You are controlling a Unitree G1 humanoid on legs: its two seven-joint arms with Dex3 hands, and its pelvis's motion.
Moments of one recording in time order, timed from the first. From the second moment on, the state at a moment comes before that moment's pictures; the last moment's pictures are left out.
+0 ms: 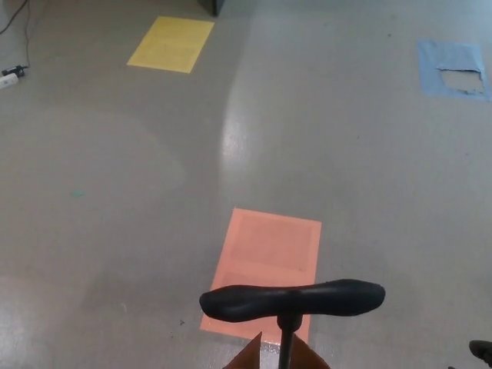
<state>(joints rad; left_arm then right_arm) -0.28 0.65 0.06 1.24 0.13 -0.13 -0.16 -0.33 -0.33 -0.01 1.27 -0.19 -0.20 -0.17</state>
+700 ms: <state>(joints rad) -0.30 0.65 0.07 1.25 0.13 -0.18 -0.20 -0.35 -0.26 -0.21 1.02 -0.08 -0.43 -0.19</state>
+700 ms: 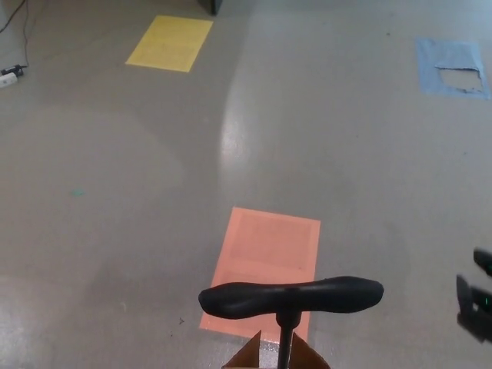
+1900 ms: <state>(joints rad) -0.36 0.64 0.05 1.22 0.13 -0.20 -0.20 -0.49 -0.46 -0.20 0.06 0.07 -0.21 -0.07</state>
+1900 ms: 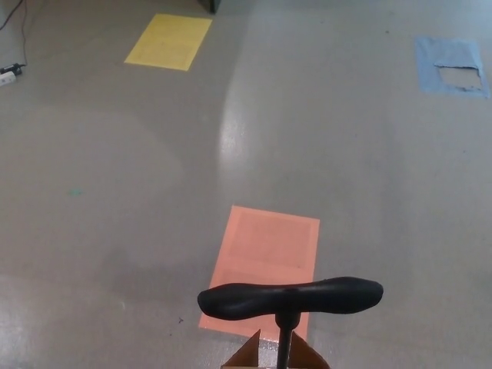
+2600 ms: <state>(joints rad) -0.36 0.64 0.02 1.21 0.14 -0.22 -0.20 -0.81 -0.54 0.18 -0.42 0.11 0.05 0.16</state>
